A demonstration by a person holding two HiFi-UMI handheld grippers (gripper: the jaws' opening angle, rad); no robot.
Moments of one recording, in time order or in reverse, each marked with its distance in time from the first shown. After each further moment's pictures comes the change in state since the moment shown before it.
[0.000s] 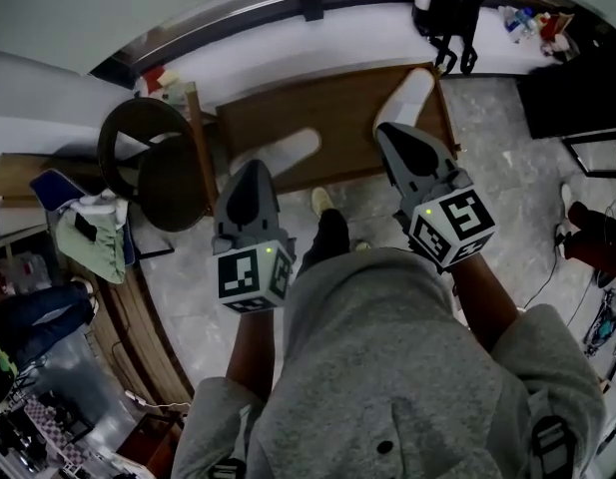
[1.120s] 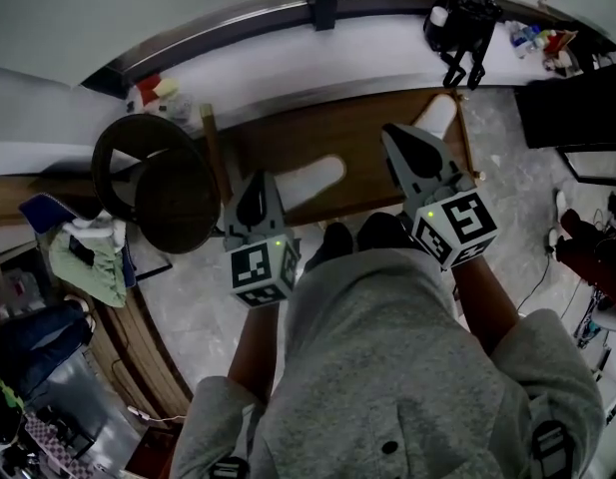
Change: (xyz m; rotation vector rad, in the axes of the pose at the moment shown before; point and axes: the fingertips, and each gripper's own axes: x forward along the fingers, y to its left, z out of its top) left arm 0.082 0.109 -0.038 -0.061 0.110 0.021; right arm 0.121 0.004 0.016 -0.061 0.059 -0.050
